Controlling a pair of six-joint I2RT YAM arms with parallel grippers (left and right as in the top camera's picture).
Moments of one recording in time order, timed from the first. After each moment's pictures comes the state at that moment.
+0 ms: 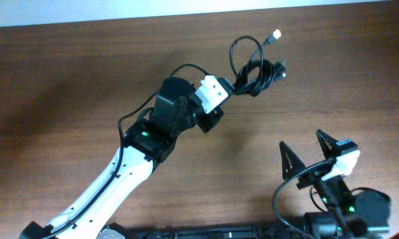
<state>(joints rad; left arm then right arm) -0.60 1.38 1.01 -0.09 0.32 0.26 -0.03 0.05 0.45 -0.49 -0.35 0.19</state>
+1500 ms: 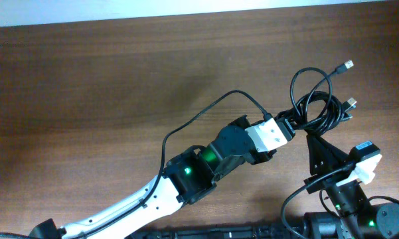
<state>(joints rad) -1.05 1.38 1.01 0.10 -0.08 0.27 -0.03 0.13 0.63 -0.49 -0.36 0.21</state>
